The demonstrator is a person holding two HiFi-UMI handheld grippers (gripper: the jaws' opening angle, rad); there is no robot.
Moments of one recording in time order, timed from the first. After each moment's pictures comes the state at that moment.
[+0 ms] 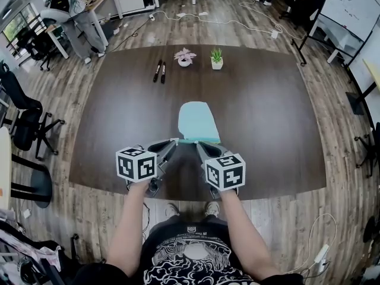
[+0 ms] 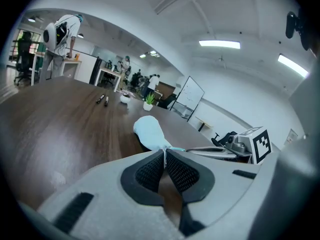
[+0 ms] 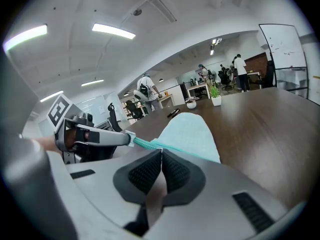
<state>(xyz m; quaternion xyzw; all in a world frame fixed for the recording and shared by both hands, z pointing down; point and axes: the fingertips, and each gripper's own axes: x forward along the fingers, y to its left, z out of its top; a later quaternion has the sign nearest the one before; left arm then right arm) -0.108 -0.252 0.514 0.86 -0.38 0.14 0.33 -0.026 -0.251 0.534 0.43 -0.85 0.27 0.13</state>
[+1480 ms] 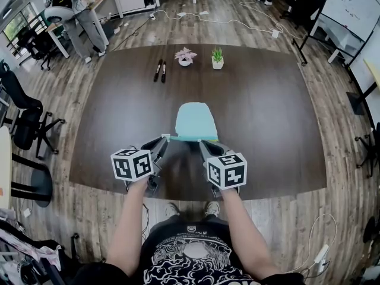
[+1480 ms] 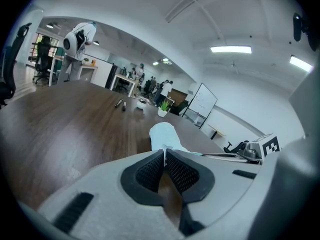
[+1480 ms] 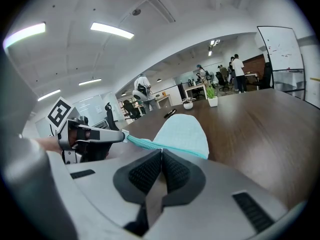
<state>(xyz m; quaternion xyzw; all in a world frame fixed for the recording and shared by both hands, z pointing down) -0.144 -0.264 0.518 0.82 -0.45 0.11 0.33 -0.018 -0.255 0.536 0.44 -0.84 0.27 0.14</state>
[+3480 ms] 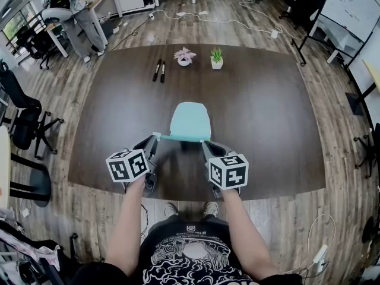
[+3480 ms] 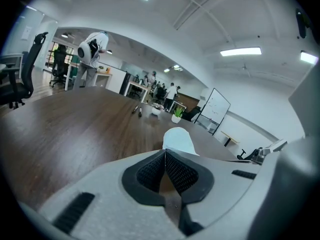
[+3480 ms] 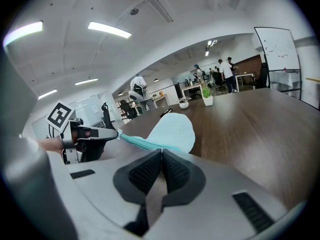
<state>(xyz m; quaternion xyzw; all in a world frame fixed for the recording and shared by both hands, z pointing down) -0.180 -0.272 0.523 0.78 -0.52 0.09 0.33 -0.006 -0.256 0.542 0.46 -0.83 0.27 0.14</state>
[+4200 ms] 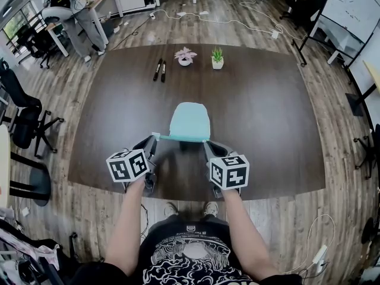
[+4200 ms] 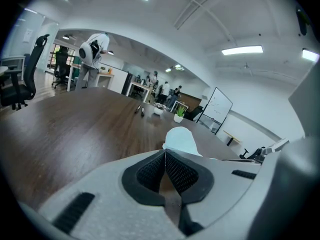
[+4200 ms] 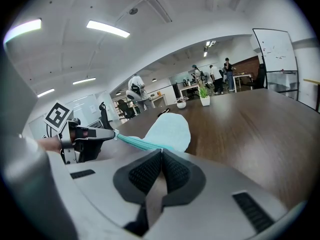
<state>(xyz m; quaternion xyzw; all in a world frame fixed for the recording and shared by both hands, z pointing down) -0.186 -0.270 0.527 0.77 -0.53 0.09 0.33 0.000 -0.255 0.544 0.47 -0.83 0.27 0.14</state>
